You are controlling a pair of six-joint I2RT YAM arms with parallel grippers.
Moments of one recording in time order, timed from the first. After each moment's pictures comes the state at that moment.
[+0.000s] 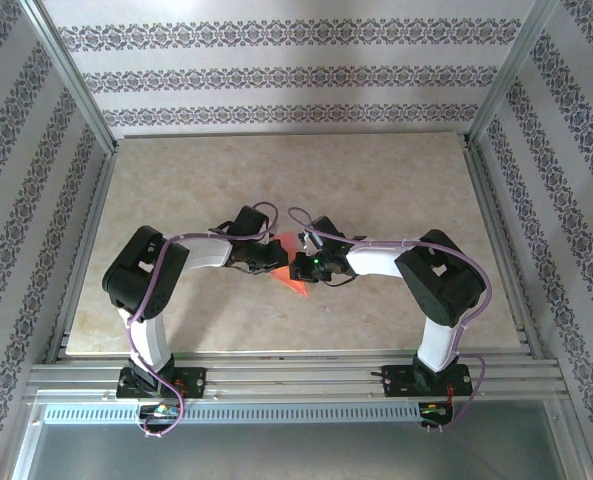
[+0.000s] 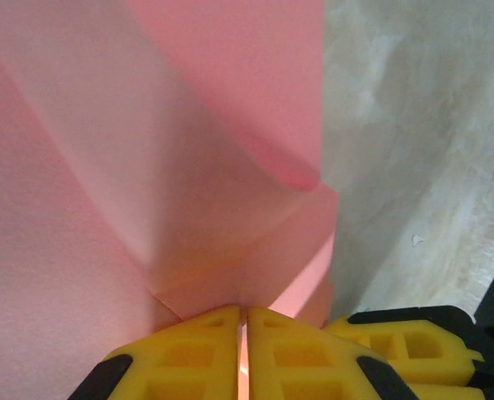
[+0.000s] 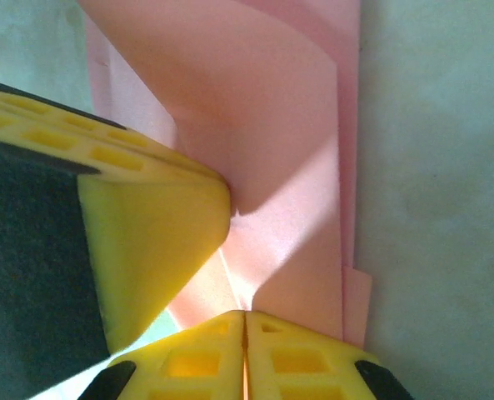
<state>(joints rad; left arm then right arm) -0.50 1.85 0.95 -0.11 0.48 -0.72 0.66 1.82 0.91 -0.12 -0.42 0.70</state>
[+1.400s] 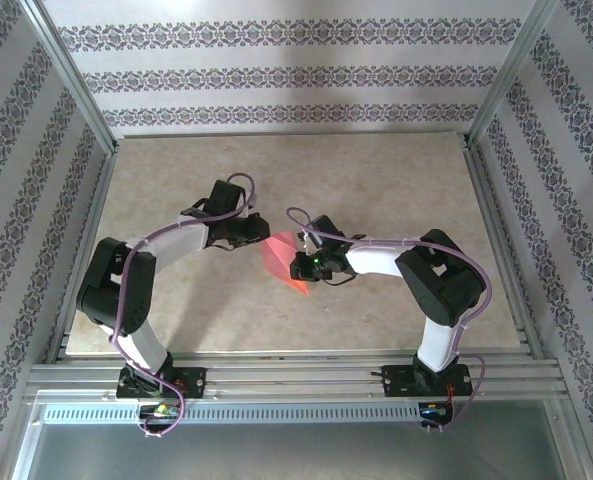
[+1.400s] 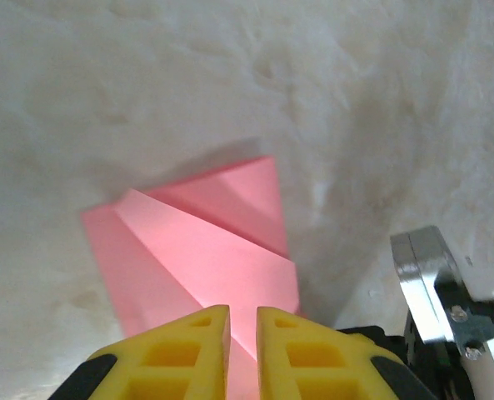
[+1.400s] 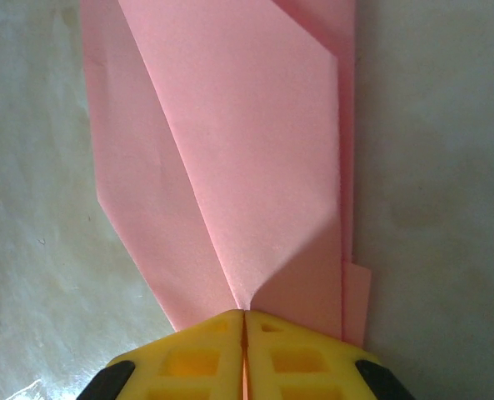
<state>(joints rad) -0.37 1.71 1.05 -0.28 0.42 -0.60 0.66 1.82 0.92 -0.15 -0.40 0.65</state>
